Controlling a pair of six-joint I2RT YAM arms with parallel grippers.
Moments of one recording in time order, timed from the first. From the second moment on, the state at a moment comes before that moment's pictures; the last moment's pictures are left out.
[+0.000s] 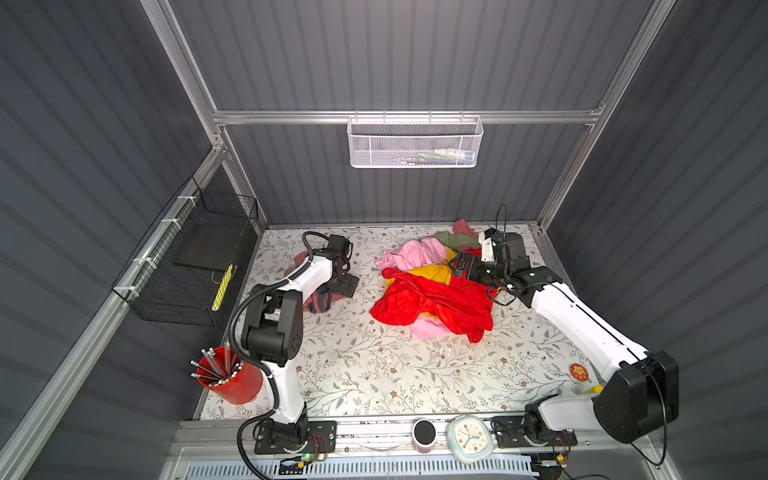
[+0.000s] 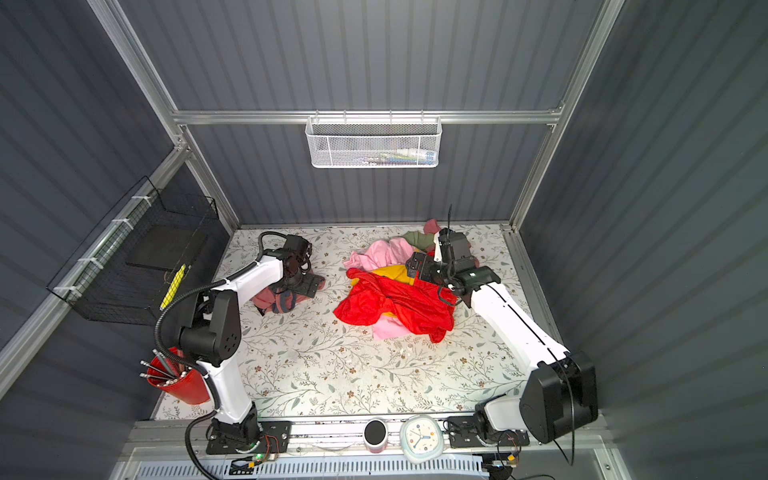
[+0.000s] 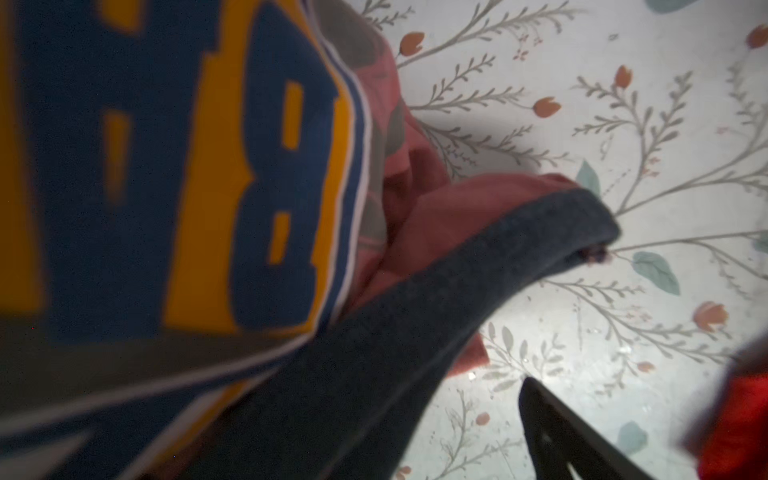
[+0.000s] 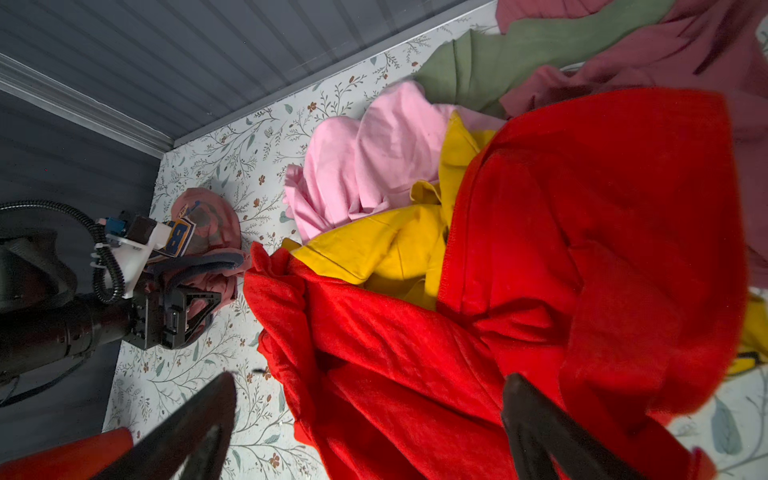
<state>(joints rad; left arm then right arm) -0.27 1.95 1.44 -0.75 -0.20 0.07 0.34 1.37 1.15 -0.48 -0.15 0.53</state>
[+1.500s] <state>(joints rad) -0.21 1.66 1.62 -0.65 -0.22 0.12 0.34 1.37 1.17 -0.50 -0.13 0.49</state>
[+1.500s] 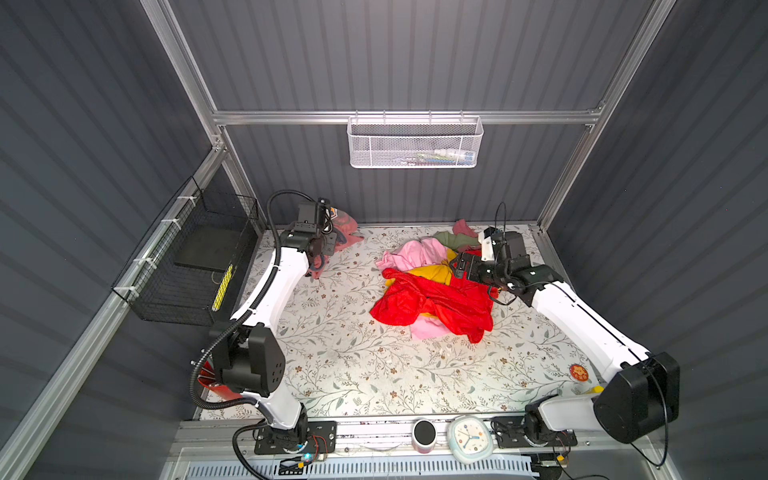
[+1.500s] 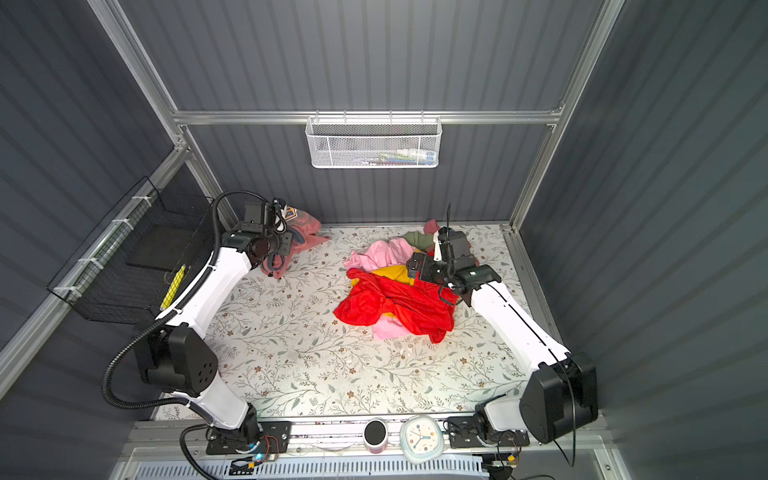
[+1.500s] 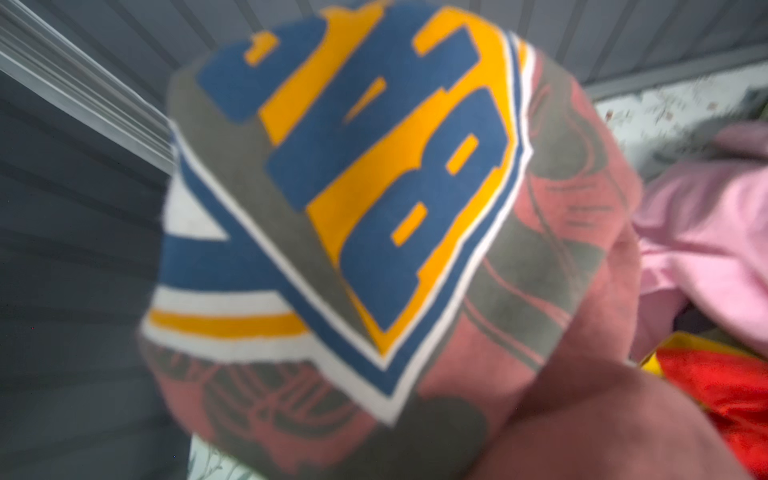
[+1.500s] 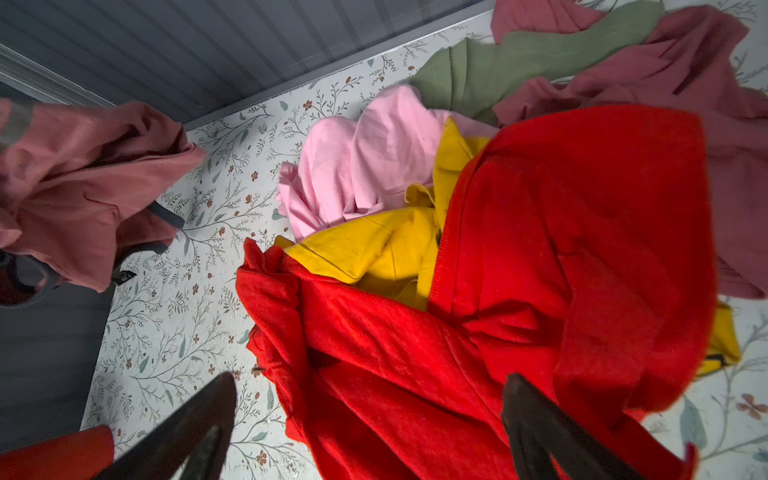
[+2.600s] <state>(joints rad) -0.13 1.87 1.18 -0.06 -0.24 0.39 0.35 1.32 1.11 -0.50 -0.11 0.49</state>
